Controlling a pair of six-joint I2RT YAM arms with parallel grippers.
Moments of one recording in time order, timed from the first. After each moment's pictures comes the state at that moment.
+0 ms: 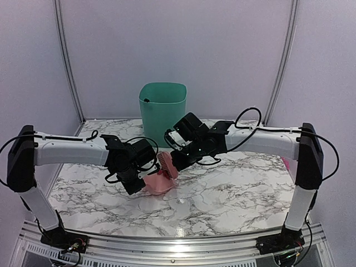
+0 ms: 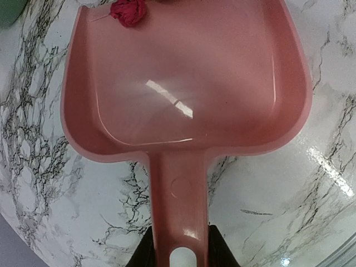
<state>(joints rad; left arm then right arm) -0.95 1.70 1.19 -0.86 -0.20 0.06 0.94 1.87 1.52 -0.60 0.01 0.29</state>
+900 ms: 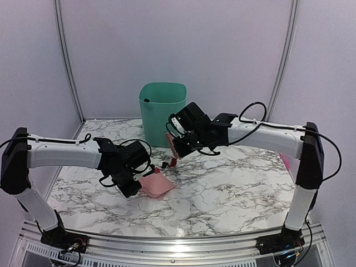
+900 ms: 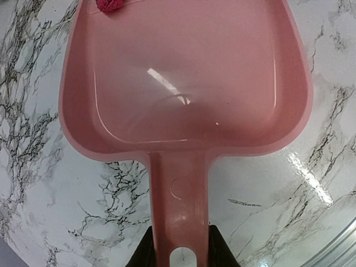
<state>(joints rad) -0.92 1.64 1.10 -0.82 -0.13 -0.02 0.93 1.84 1.60 -0.59 0.25 0.22</state>
